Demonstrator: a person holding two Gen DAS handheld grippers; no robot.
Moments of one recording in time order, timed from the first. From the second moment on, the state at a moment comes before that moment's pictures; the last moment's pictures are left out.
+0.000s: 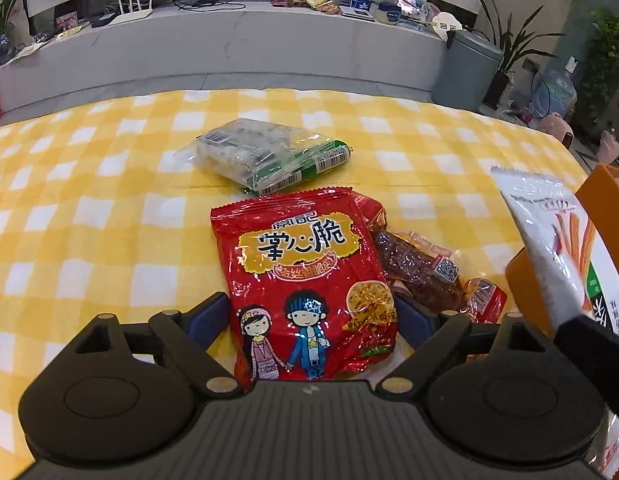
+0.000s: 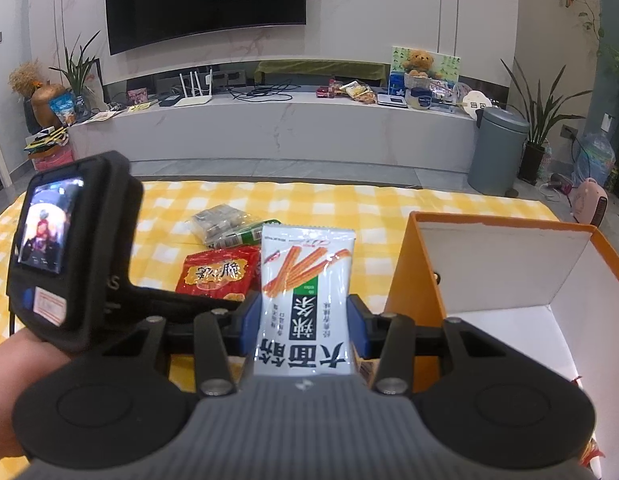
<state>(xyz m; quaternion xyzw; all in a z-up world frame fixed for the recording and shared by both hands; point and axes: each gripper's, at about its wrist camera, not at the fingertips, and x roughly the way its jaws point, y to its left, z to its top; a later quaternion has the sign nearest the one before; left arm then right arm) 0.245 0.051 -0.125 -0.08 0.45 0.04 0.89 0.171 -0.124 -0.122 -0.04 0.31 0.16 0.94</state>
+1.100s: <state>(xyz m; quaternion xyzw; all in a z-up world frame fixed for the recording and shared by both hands) 0.115 0.024 0.000 -0.06 0.39 -0.05 0.92 0.125 -0.170 -0.048 -0.05 0.31 0.21 0.93</state>
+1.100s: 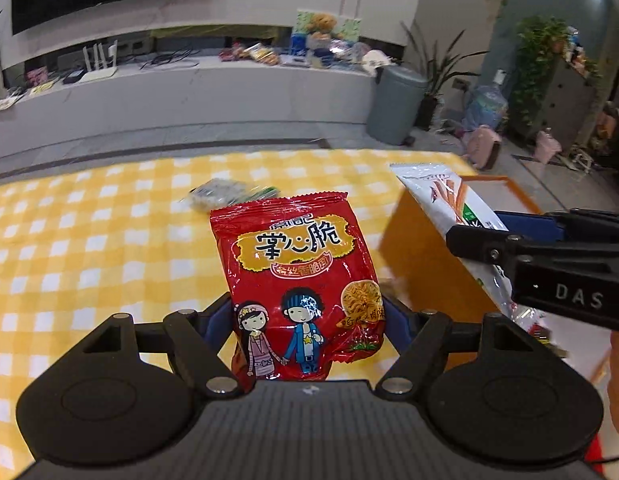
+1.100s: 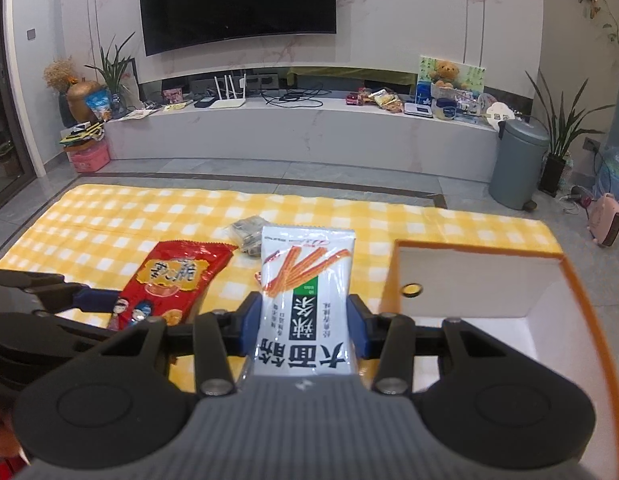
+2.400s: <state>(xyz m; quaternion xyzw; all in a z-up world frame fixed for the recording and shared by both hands) 0.198 -0.207 -0.024 0.19 0.49 -0.28 0.81 0.171 -0.345 -0.068 -0.19 0.46 0.16 0.86</state>
